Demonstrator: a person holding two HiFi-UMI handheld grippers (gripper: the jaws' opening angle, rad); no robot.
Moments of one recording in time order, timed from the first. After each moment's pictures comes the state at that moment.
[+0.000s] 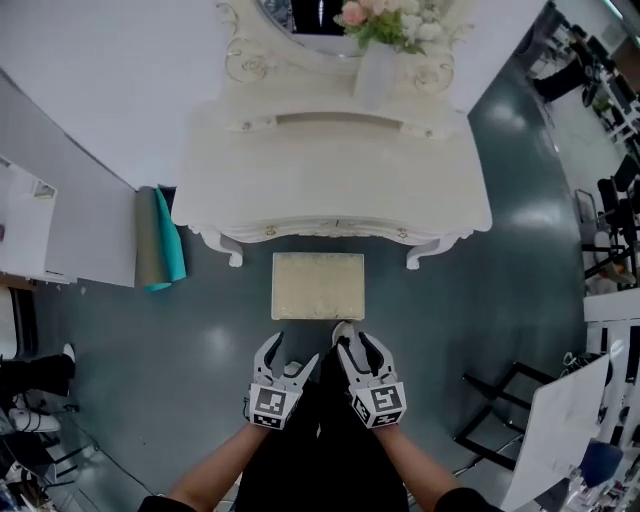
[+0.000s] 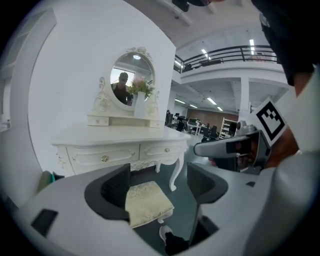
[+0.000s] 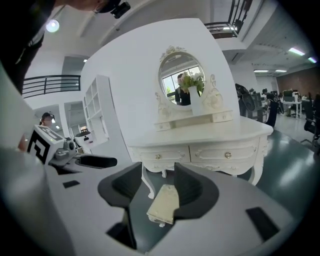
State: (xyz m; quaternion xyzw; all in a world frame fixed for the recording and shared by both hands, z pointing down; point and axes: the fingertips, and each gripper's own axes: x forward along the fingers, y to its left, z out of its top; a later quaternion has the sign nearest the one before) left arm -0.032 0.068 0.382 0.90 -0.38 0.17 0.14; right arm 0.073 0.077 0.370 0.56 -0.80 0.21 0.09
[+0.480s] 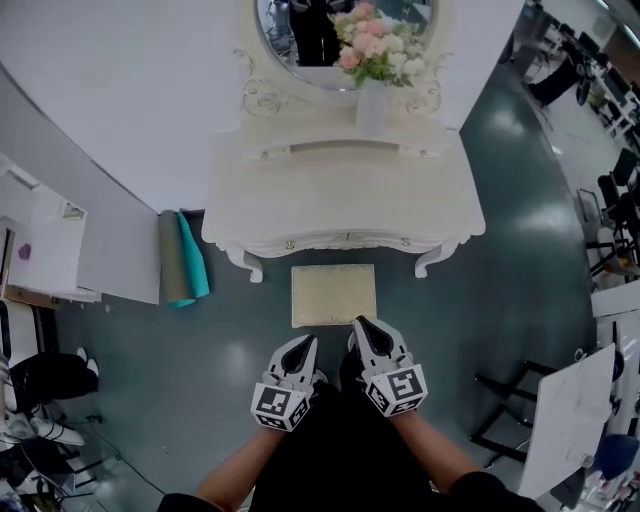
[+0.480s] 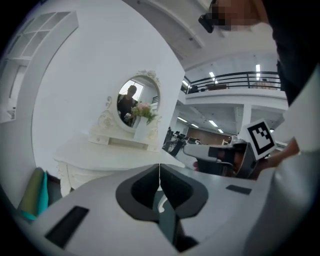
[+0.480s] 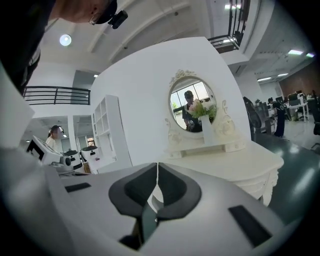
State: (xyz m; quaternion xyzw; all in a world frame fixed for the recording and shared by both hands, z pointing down) left arm -0.048 0.070 0.226 0.90 -0.40 0.06 0.18; right arm 0.048 0.054 0.202 0.54 -0.83 0.15 0.01
